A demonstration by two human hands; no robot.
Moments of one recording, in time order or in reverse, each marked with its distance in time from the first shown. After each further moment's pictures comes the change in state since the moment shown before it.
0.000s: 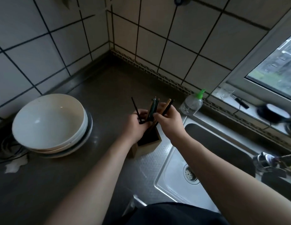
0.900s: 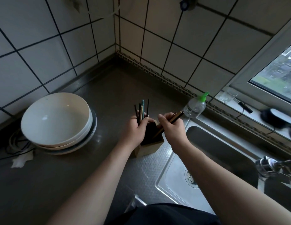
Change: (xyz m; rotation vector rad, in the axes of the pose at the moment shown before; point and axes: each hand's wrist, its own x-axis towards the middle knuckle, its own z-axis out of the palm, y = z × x) left_hand -0.023 0.004 -0.001 -0.053 0.132 0.079; right_hand -0.015 0.012 0.002 0.086 0.025 0.002
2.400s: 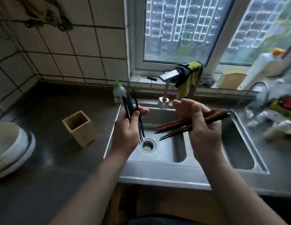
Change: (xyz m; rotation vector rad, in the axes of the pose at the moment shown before) left_hand -0.260 0.102 0.166 -0.036 -0.344 0.509; right_hand -0.307 0.009 -0.254 0.486 0.478 -0.589
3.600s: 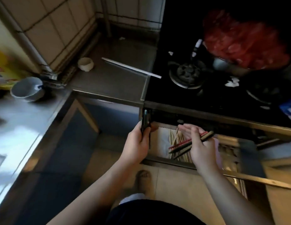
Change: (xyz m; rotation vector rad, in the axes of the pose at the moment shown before) left_hand -0.542 0.158 0.547 -0.236 -1.680 -0.024; right_hand -0.532 -0.231 -0.545 -0.515 1.585 0.104
